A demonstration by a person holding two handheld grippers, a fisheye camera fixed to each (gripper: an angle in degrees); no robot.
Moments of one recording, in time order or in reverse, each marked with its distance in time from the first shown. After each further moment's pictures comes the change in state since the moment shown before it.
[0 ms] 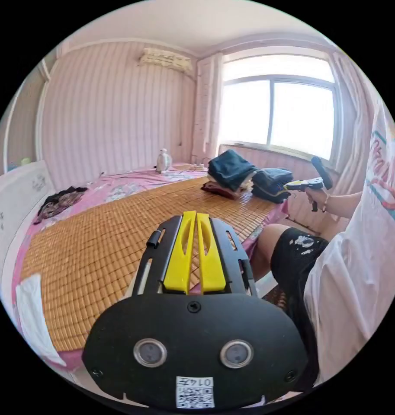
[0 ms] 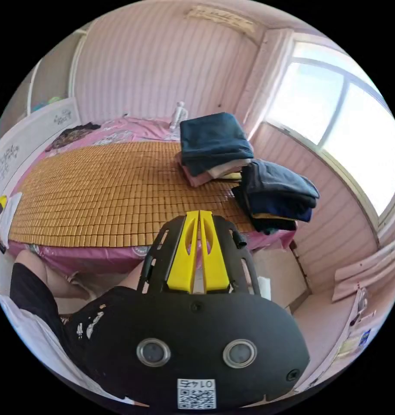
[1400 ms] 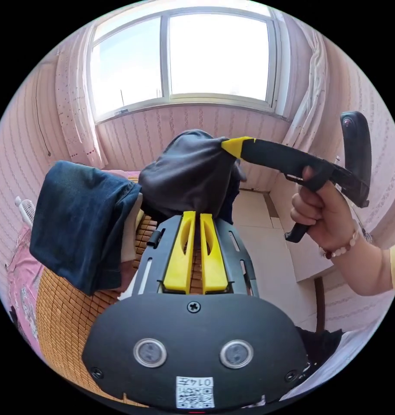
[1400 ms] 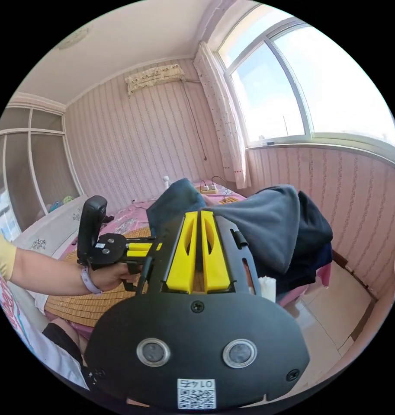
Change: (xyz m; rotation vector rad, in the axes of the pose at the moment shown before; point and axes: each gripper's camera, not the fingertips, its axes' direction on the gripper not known) left arm 0.376 -0.165 0.533 -0.242 0.444 0.364; right arm 0.278 -0.135 -0.072 0.429 -0.368 0.277
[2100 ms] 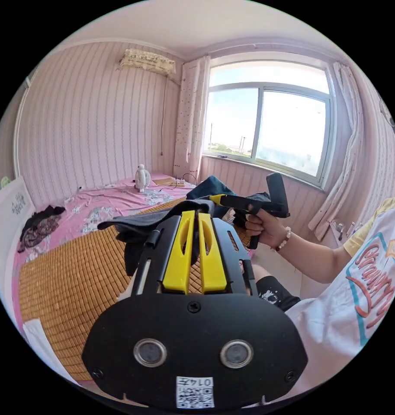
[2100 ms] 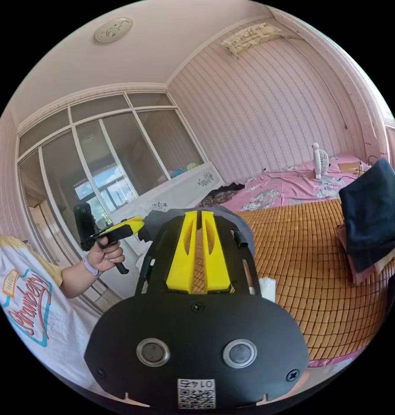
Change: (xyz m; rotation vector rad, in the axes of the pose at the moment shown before) left arm -0.109 0.286 -0.455 0.267 -0.378 -0.480; right arm -0.282 0.039 0.108 -0.308 -0.781 -0.112
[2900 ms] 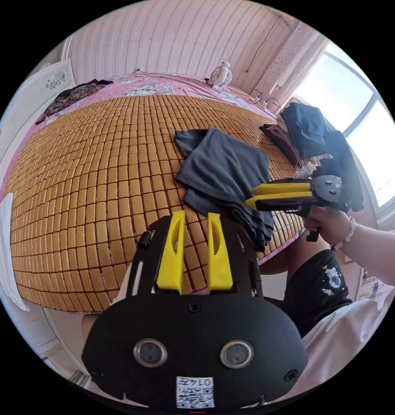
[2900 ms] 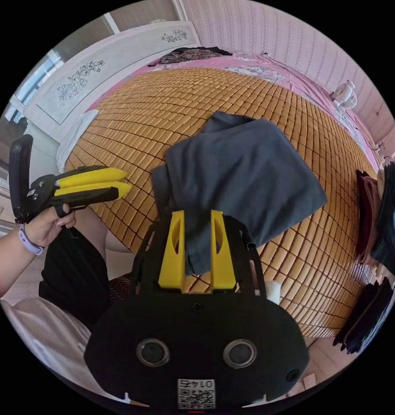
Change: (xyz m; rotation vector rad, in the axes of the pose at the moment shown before) left arm -0.234 0.083 0.184 -0.512 -0.238 -0.420; right arm 0.115 0.130 0.343 -0.899 0.403 -0.099
